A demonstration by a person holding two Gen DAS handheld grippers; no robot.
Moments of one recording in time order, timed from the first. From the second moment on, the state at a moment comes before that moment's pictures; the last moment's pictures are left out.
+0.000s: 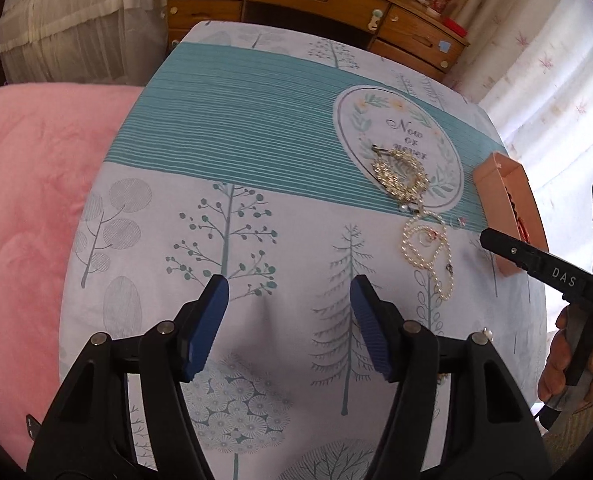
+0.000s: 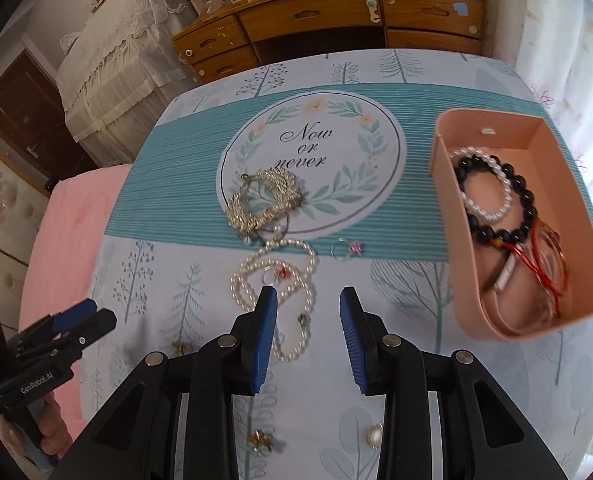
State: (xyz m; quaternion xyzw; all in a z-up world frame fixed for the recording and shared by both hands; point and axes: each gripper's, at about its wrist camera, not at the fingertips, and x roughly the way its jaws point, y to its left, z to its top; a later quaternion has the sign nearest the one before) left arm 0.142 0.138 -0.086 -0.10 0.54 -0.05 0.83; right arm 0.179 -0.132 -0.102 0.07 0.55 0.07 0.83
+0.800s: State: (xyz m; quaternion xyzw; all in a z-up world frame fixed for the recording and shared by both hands) left arm 0.164 0.119 -0.109 -0.11 0.57 -0.06 0.81; right arm 0.303 -0.117 -0.158 0.21 0.64 0.04 0.74
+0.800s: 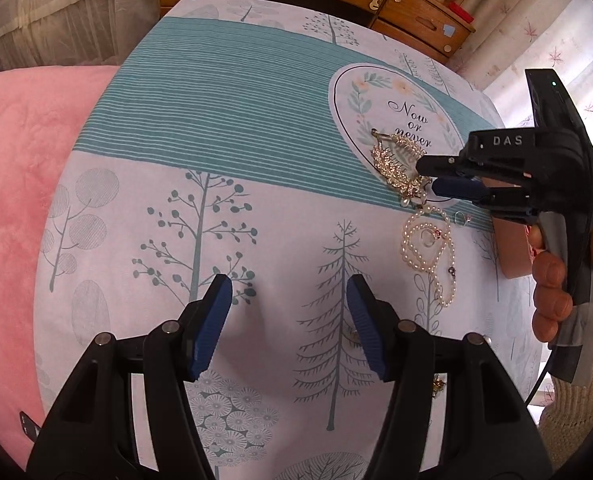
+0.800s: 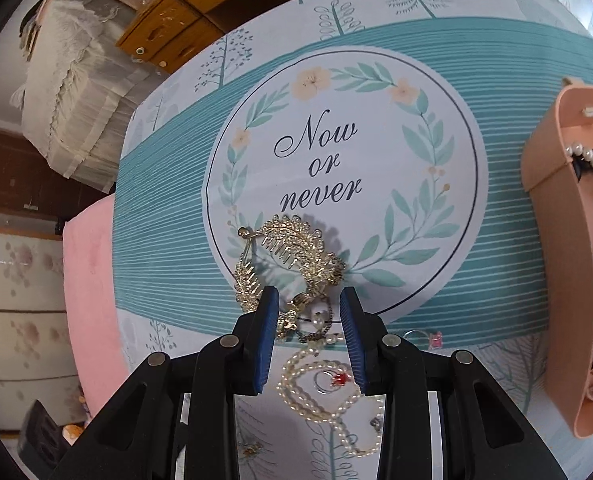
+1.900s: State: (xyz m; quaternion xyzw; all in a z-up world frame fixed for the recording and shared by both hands) left arm 0.135 0.096 -0.103 -0.03 0.57 -0.22 0.79; right arm 0.298 -0.105 -0.135 0.14 0.62 0.01 0.77
